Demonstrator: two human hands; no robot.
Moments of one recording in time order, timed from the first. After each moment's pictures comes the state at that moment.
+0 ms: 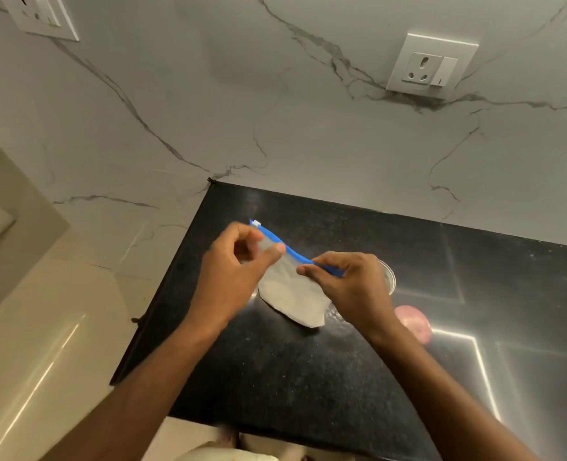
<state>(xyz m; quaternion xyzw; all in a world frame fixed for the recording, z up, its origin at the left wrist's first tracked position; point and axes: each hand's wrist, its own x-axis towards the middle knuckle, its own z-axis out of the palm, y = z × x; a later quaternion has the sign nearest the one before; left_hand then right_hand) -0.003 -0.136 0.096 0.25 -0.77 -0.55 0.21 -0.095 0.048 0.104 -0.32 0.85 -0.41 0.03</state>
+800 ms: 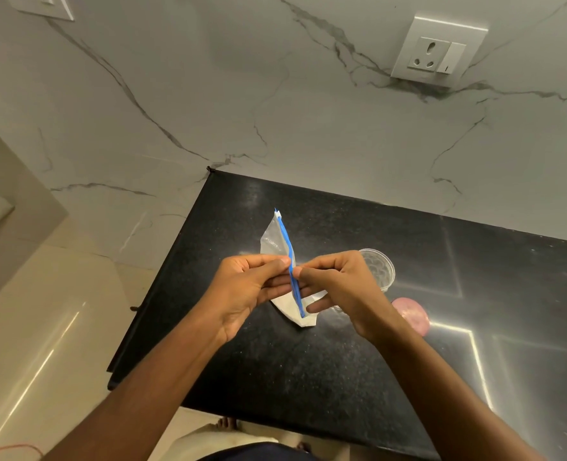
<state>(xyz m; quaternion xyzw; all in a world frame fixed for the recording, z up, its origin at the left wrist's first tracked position) 0.003 -0.116 0.084 0.28 -0.50 -0.82 0.01 -0.088 0.044 0.109 -0.15 0.75 -0.55 0.33</state>
